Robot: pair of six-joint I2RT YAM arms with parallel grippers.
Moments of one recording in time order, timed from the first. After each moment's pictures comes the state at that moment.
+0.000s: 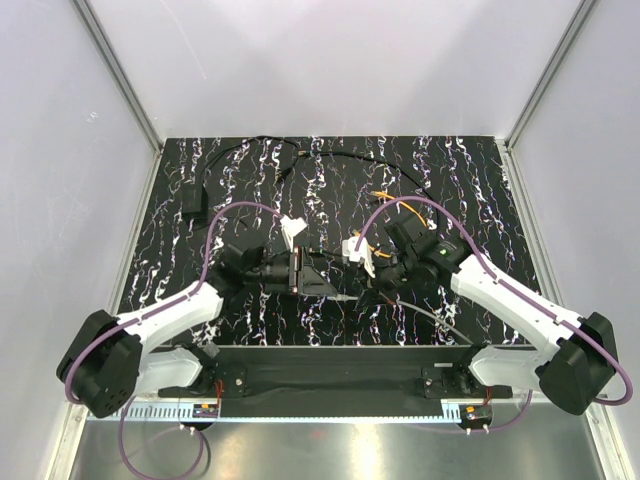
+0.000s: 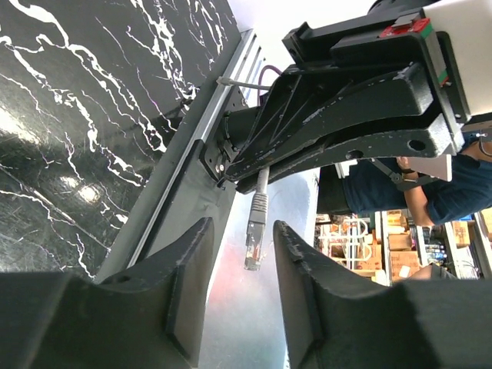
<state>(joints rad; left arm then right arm) -0.63 1.17 0.54 0.34 0.86 -0.92 0.69 1.21 0.97 -0.73 -0.75 -0.52</state>
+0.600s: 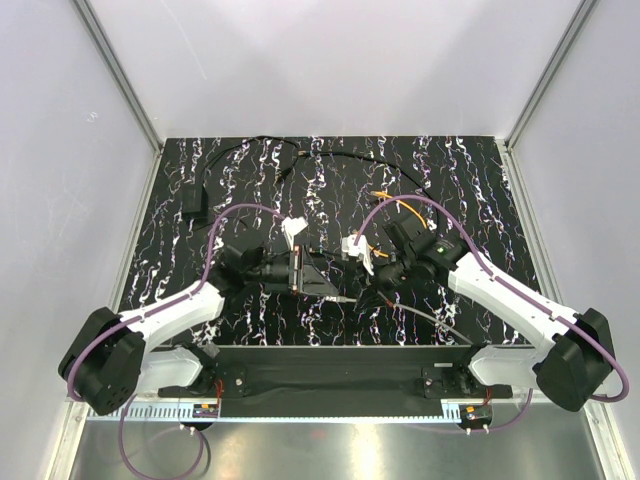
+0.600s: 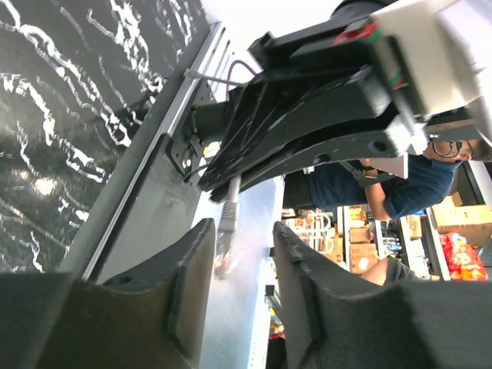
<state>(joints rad) -0.63 1.19 0.53 0.44 0.92 -1.06 0.69 1.23 0.97 -0.73 -0.81 -0.43</state>
